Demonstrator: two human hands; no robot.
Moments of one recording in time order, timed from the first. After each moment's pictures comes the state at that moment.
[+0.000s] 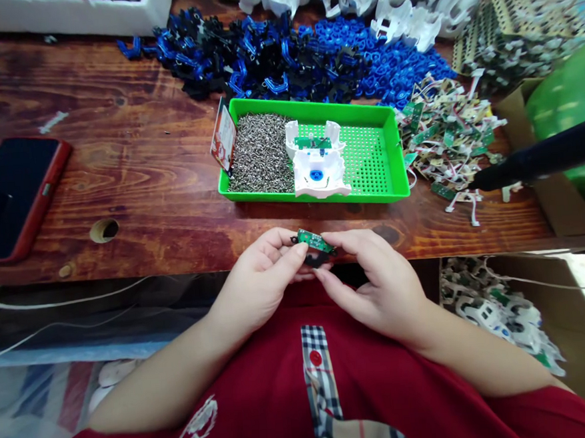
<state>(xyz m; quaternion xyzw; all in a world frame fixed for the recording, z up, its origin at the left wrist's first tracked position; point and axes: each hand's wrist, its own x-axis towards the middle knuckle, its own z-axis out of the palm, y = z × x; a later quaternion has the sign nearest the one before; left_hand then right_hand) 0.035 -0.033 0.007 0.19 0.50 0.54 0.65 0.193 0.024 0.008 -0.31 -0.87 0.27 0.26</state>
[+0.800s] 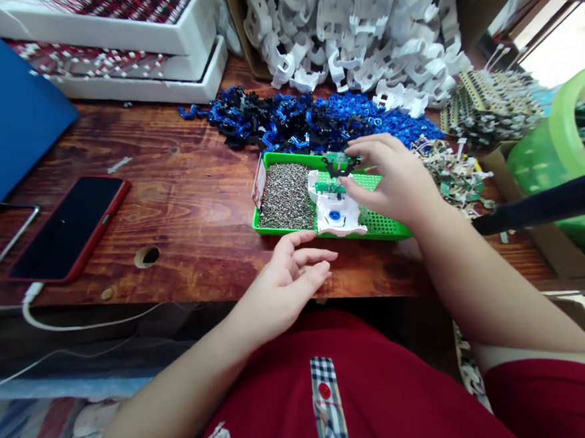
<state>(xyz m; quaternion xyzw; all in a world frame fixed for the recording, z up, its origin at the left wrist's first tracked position) 0.012 -0.020 0.021 0.30 0.52 0.50 0.62 0.148 0.168 0.035 -0.24 -0.92 0.07 0.31</state>
